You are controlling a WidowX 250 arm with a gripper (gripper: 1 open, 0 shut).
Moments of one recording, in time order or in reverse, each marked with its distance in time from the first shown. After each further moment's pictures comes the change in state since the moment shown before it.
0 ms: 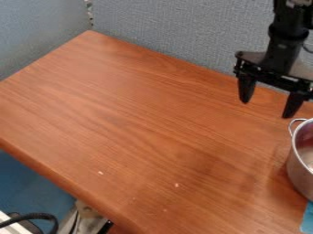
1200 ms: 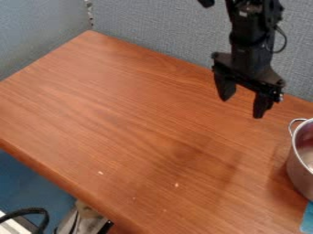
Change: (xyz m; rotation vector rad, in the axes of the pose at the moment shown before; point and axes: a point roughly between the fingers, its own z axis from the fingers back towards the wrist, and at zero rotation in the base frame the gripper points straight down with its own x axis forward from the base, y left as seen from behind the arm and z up) arm -0.001 0.033 -0.005 -0.094 -0.084 -0.255
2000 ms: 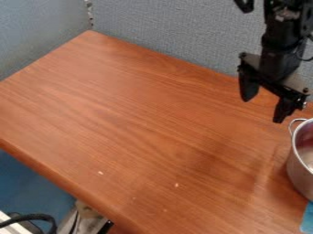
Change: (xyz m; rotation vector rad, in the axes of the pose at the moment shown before) arm 0.020 -0.028 -0.010 0.064 0.051 -0.096
